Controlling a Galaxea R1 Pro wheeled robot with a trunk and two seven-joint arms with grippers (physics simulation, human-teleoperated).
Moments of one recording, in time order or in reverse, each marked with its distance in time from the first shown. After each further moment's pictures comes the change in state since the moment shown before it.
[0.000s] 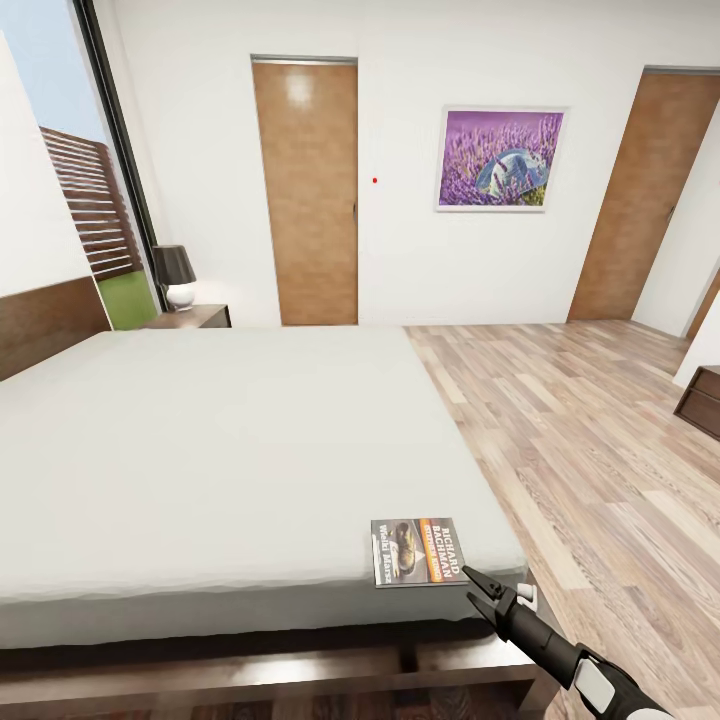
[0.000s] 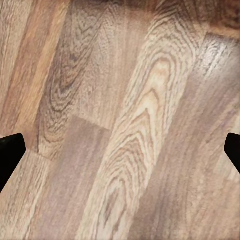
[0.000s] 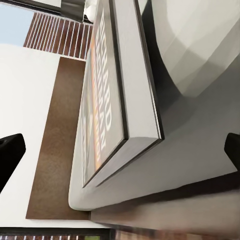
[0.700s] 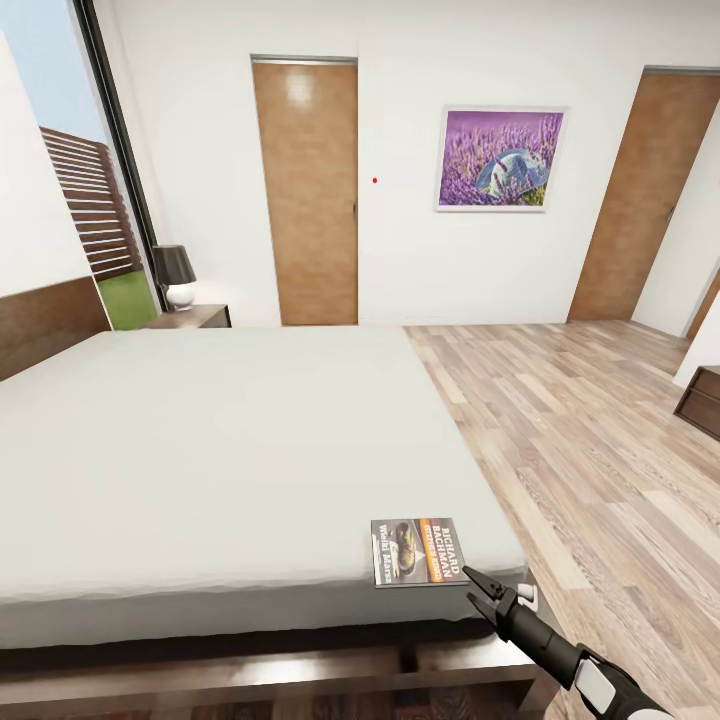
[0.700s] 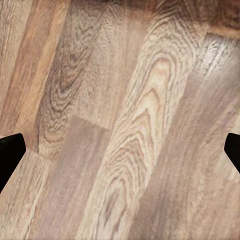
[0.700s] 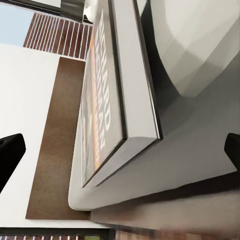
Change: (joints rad) left arm 0.000 0.000 0.000 0.000 0.000 0.000 0.000; right arm 0.001 -0.001 0.000 0.000 0.000 0.000 0.000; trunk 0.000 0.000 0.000
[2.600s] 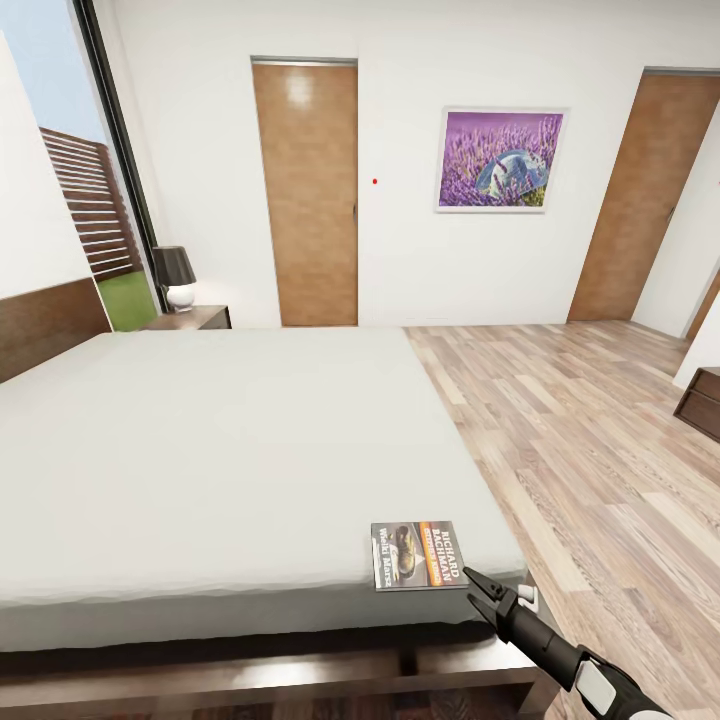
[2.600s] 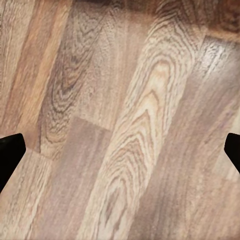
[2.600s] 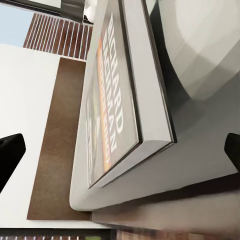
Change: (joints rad) left arm 0.000 0.000 0.000 0.000 0.000 0.000 -0.001; right arm 0.003 0.000 -0.001 0.000 -0.001 0.001 0.000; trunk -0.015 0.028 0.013
